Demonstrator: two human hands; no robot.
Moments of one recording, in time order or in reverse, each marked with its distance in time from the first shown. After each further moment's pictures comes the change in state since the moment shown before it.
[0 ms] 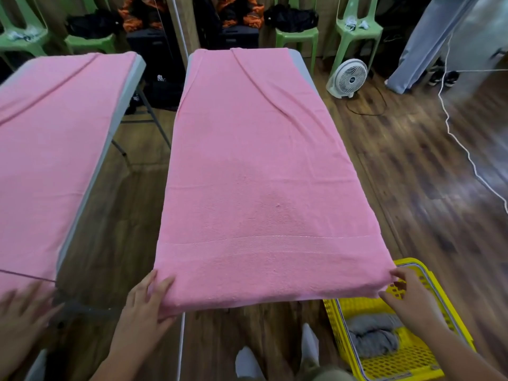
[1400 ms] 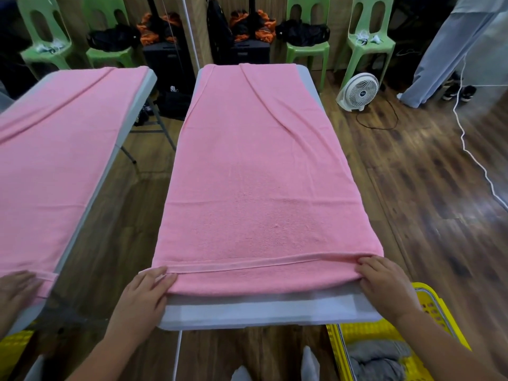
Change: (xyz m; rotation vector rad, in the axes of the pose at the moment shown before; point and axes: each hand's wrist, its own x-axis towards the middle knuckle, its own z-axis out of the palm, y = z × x) left_hand 0.050 0.020 -0.029 0.189 0.202 0.201; right_hand 0.080 -0.065 -0.011 -0.465 0.044 -0.585
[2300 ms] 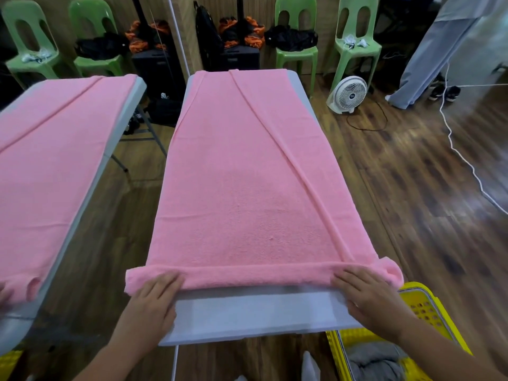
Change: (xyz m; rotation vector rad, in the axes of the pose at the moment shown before) left_hand 0.017 0.012 0.005 0.002 0.042 0.201; right_hand -0.014 -0.016 -0.002 -0.106 0.007 -0.378
